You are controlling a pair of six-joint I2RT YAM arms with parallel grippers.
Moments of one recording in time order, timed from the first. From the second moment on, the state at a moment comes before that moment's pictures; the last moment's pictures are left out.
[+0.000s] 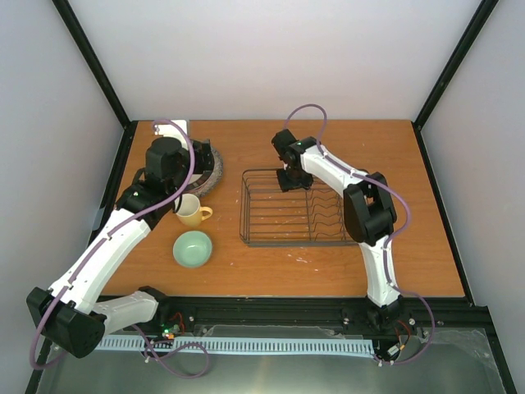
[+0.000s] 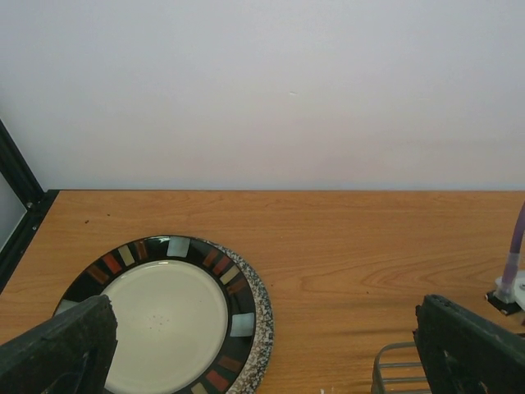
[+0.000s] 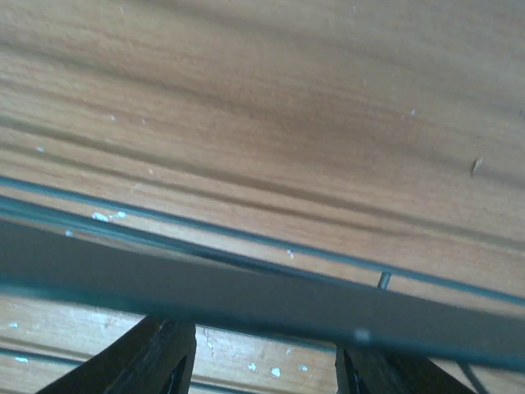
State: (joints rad) left arm -0.44 1.12 1.13 -0.34 -0.37 -0.19; right arm 0.54 2.15 1.80 -1.00 0.09 0.27
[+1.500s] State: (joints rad) left arm 0.15 1.16 1.09 -0.48 0.39 -0.14; right arm 0.58 2.34 2.07 -1.05 0.02 0.15
